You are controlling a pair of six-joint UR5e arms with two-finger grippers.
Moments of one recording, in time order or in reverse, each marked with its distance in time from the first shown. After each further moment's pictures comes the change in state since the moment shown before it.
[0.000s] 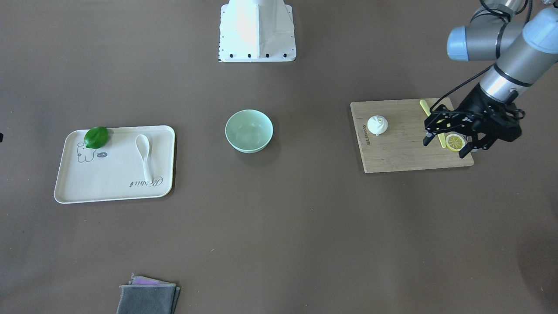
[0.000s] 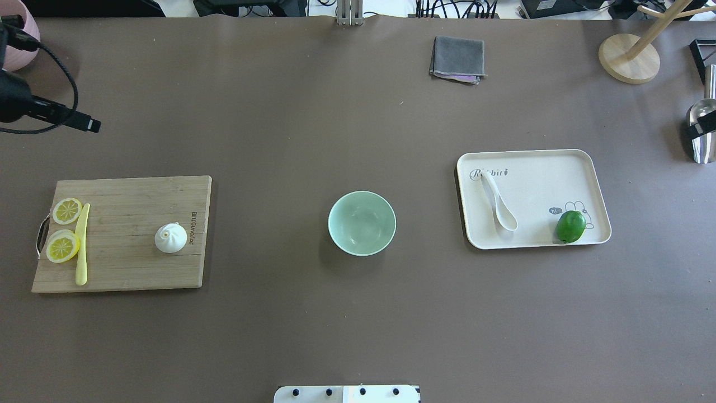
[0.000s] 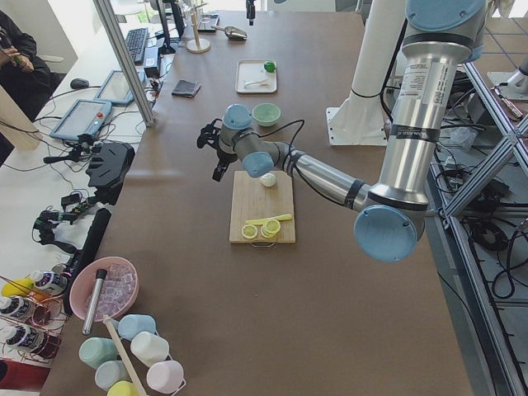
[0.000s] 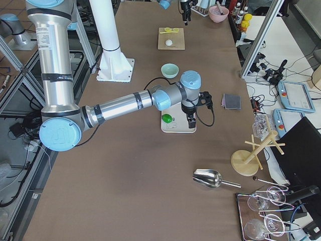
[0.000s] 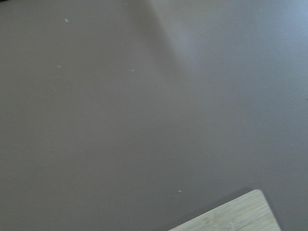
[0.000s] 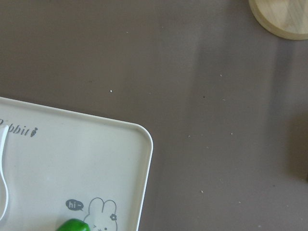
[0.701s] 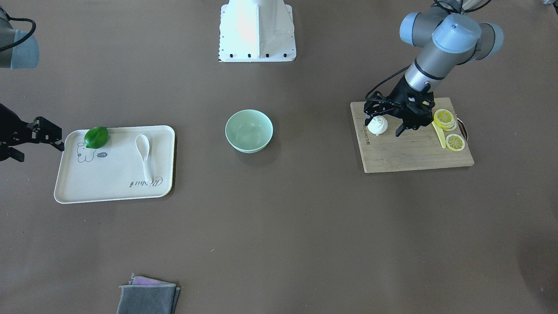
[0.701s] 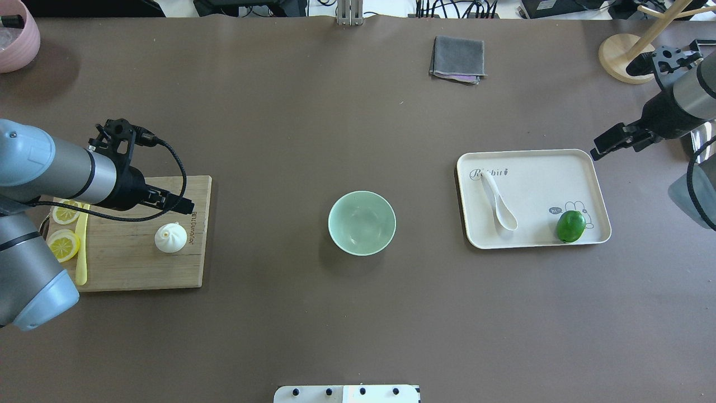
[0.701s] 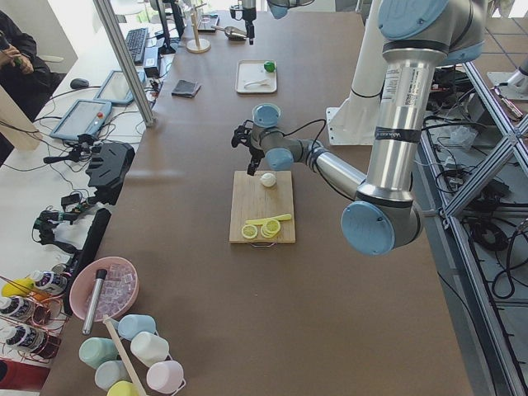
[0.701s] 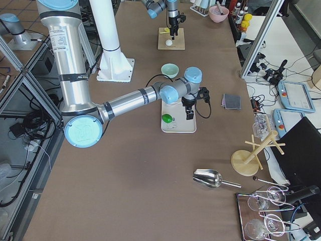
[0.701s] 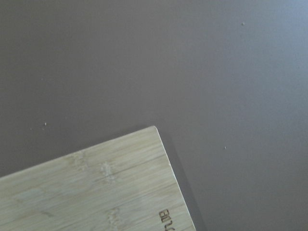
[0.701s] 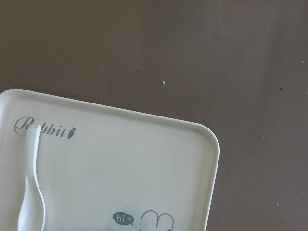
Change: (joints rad) left arm 0.251 0.043 -0.044 -0.002 0.097 -0.152; right arm -0.148 0.093 -0.067 0.007 -0.019 0.118
